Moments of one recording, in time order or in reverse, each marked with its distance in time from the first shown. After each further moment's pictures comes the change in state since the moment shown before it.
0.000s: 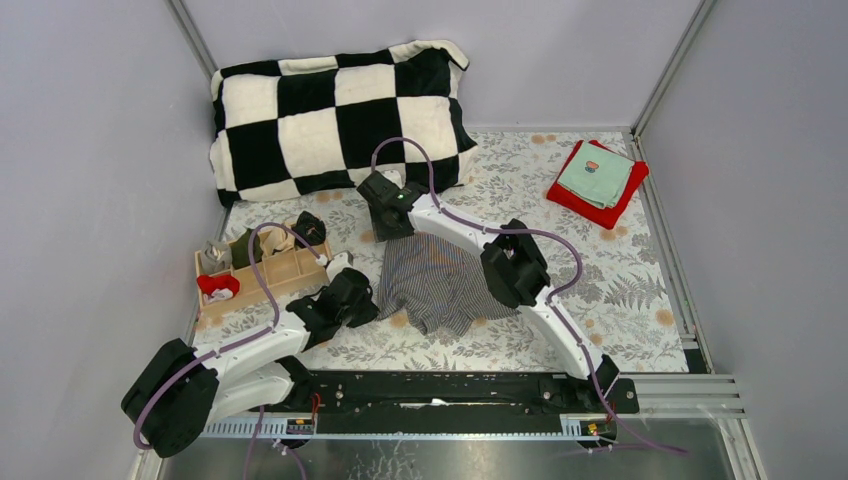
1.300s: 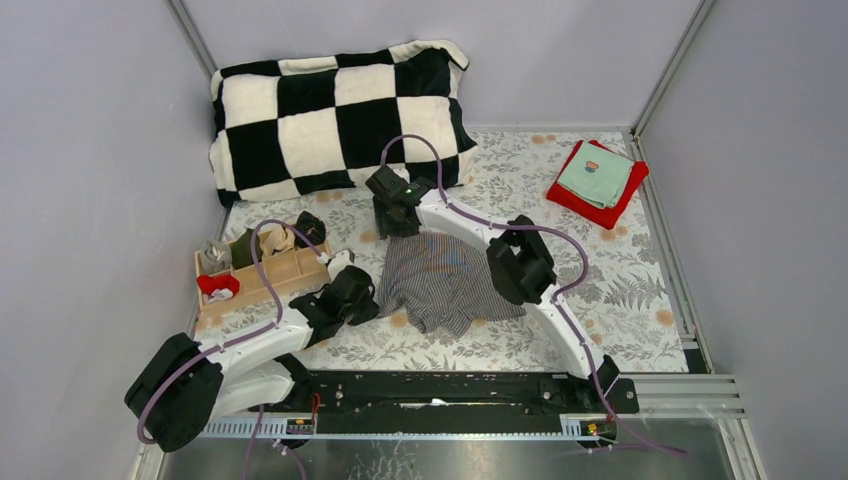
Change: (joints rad) left arm 0.000 0.040 0.024 0.007 -0.015 -0.001; right arm -0.039 -0.056 -0.053 0.030 -0.099 0.045
